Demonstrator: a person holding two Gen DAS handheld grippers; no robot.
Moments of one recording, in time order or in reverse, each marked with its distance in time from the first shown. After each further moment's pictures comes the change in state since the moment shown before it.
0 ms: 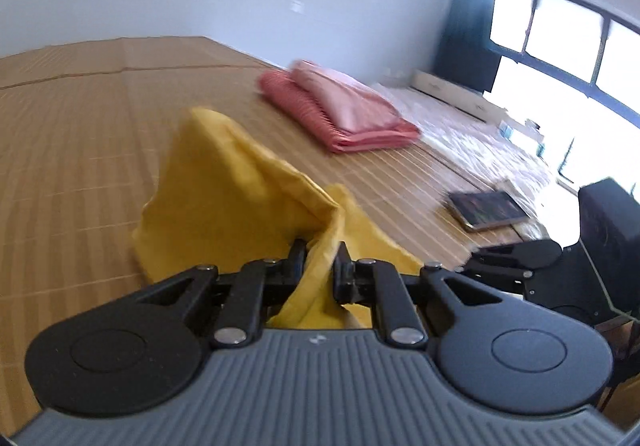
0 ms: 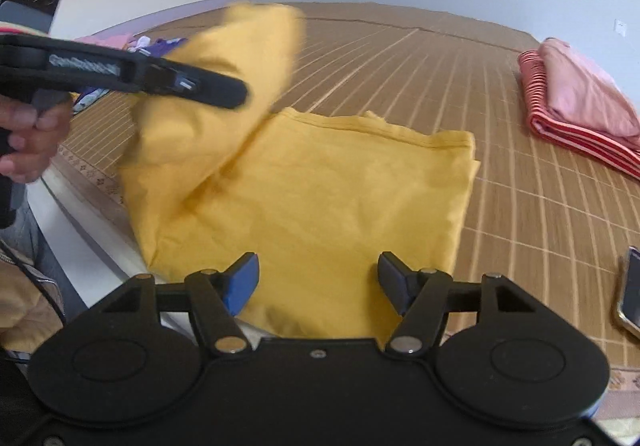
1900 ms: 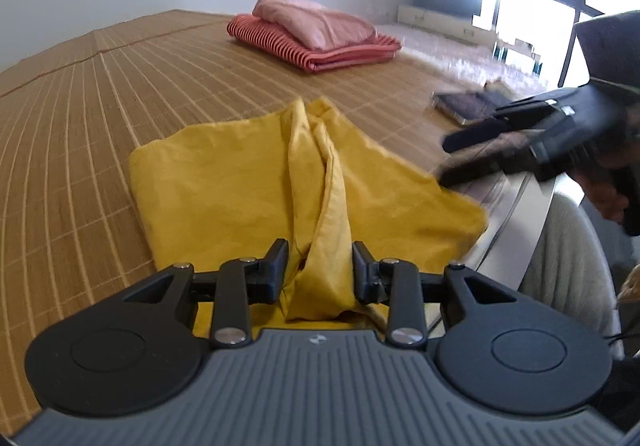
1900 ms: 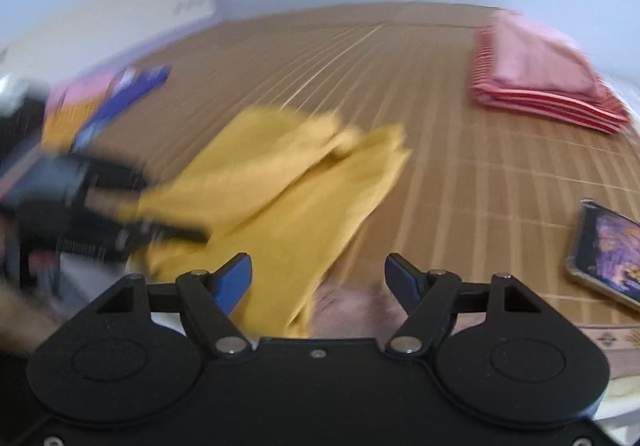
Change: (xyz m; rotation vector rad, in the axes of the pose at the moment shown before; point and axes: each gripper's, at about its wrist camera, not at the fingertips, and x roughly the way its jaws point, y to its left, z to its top) left arm 0.001 -0.024 -0.057 0.161 0.121 0.026; right arm -0.037 -0.066 -0.001 0.195 -0.049 0.026
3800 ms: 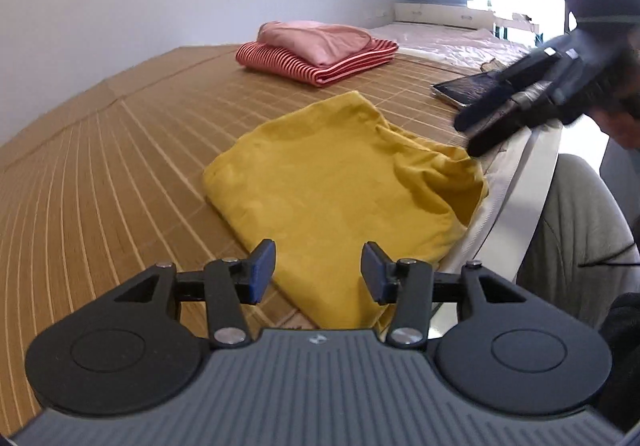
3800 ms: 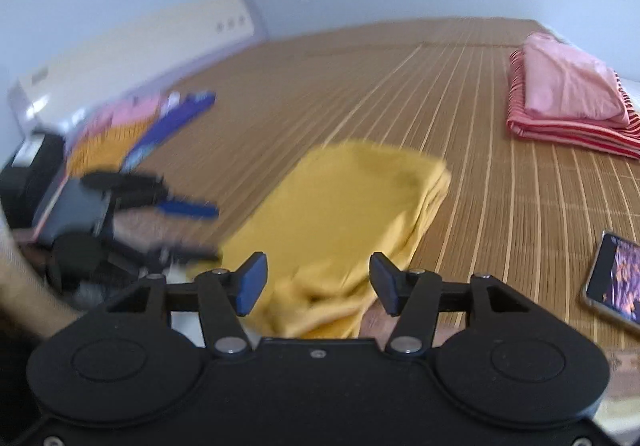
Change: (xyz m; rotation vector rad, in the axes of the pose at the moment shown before) left arm -0.041 -0.004 -0.014 0.168 -0.020 0.109; right arm -0.015 0.011 0.012 -0.078 0.014 0.125
